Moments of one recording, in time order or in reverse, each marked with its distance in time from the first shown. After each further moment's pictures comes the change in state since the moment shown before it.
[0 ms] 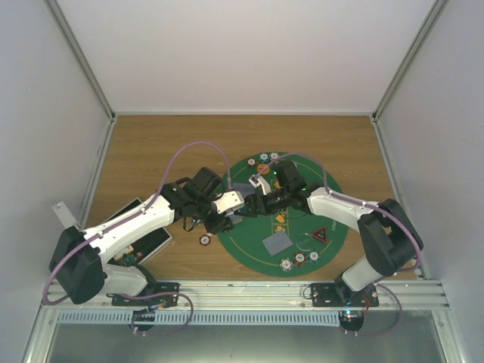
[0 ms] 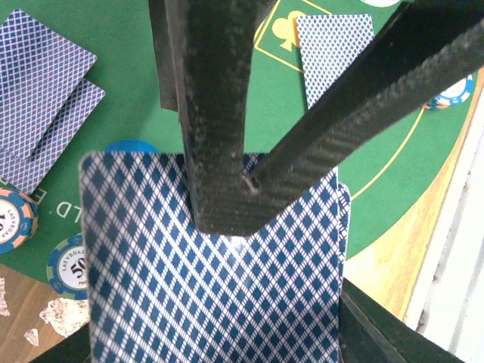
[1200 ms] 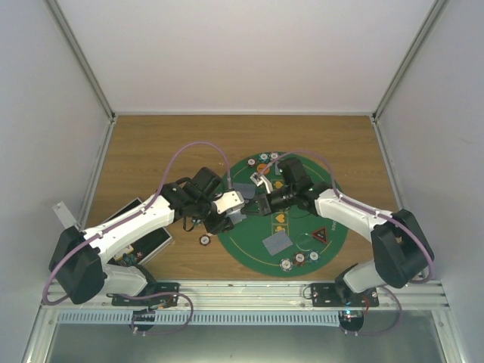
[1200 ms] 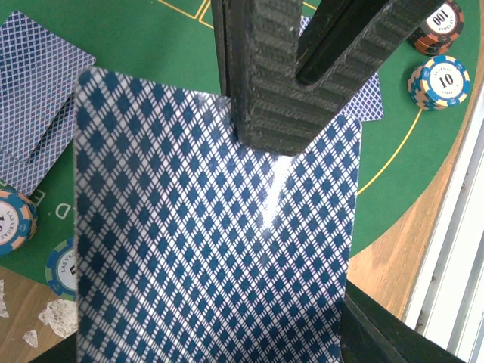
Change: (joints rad) left arm 0.000 0.000 0.000 0.000 0.004 0.000; right arm -0.015 -0.107 -0.010 -0.029 -0.118 -0.007
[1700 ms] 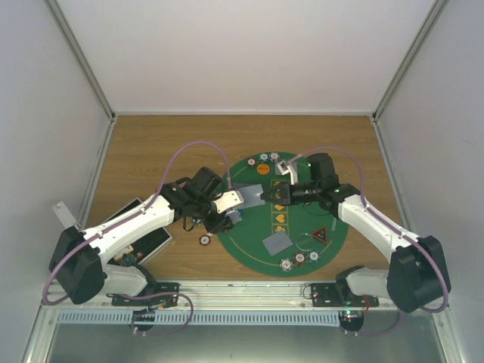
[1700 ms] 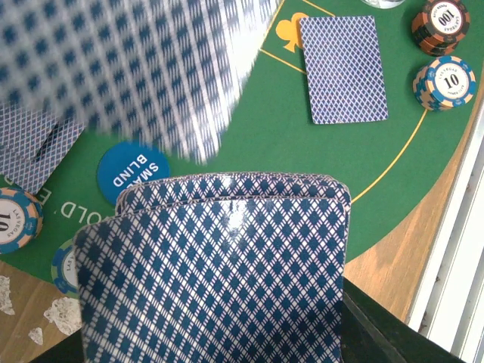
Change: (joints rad) left arm 0.000 0.000 0.001 0.001 -0.009 0.000; right arm -0.161 -0.187 -0.051 -0.021 0.037 0.034
